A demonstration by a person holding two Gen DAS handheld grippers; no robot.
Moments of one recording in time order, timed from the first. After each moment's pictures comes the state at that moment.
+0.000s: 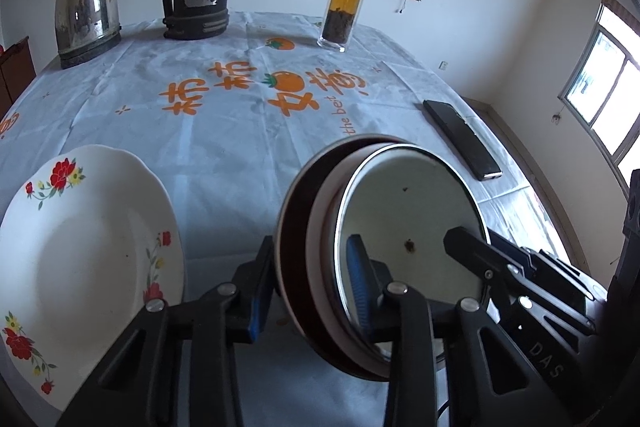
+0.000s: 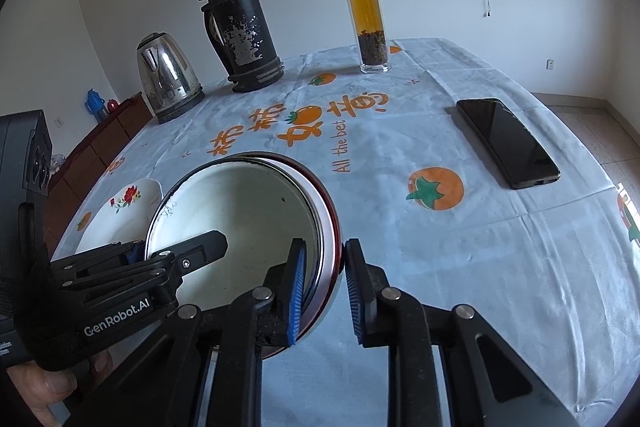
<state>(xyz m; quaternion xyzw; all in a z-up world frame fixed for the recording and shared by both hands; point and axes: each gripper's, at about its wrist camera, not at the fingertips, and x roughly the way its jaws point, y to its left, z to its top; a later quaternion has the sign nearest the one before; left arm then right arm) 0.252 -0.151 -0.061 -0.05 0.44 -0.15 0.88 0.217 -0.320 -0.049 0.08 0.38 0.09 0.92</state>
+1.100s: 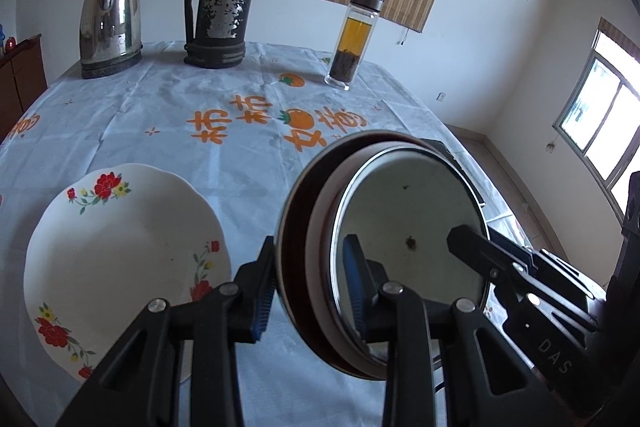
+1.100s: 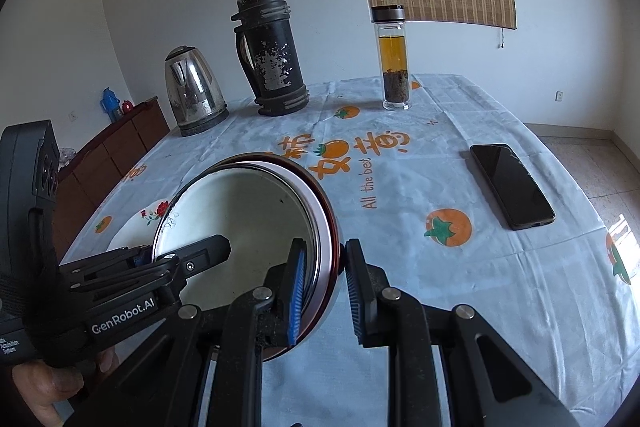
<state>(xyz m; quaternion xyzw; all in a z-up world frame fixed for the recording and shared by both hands) 0.227 -0.119 -0.026 -0.09 0.39 -0.15 0.90 0.200 -0.298 -0.005 0.06 0.34 0.11 0.93</state>
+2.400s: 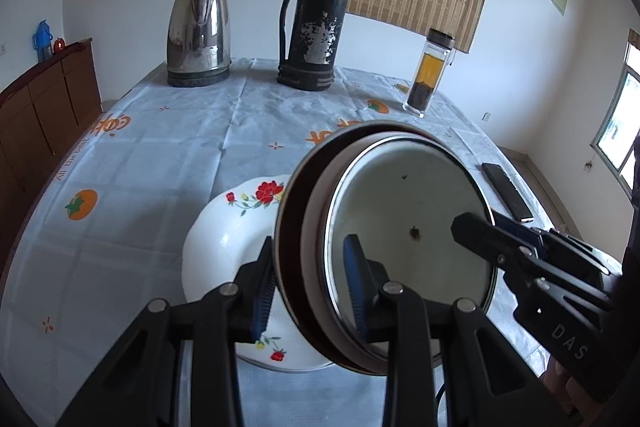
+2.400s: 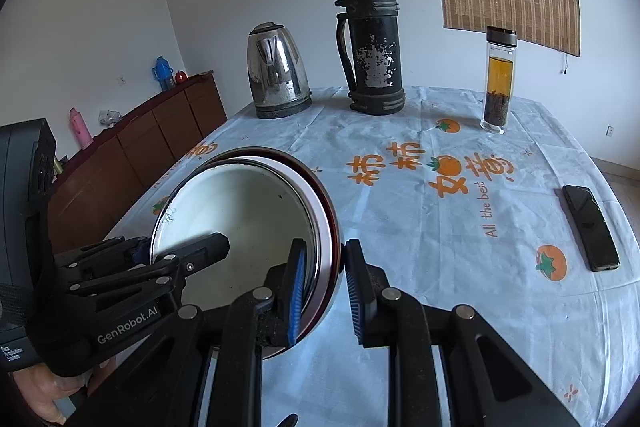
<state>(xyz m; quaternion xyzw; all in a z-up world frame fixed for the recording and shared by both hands) 0.204 -0.009 -0.006 -0.08 0.38 -0.06 0.92 0.205 -0.183 0.018 0.01 0.34 0.20 0.92</state>
